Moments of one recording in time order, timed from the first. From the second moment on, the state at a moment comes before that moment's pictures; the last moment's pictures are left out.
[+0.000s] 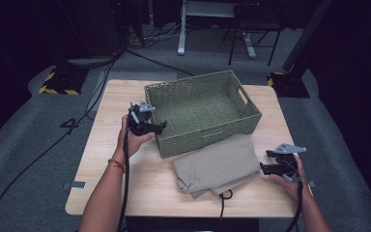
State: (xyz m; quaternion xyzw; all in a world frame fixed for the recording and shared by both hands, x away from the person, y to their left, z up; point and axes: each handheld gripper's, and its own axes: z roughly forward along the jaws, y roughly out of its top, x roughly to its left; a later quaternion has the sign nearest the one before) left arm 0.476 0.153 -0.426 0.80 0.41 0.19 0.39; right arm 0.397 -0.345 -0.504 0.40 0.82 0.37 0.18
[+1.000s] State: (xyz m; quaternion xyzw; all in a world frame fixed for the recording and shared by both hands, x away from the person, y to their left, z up) left arm 0.481 0.106 -0.393 0.81 0.35 0.22 0.42; right arm 0.352 -0.324 -0.504 0.37 0.84 0.37 0.17
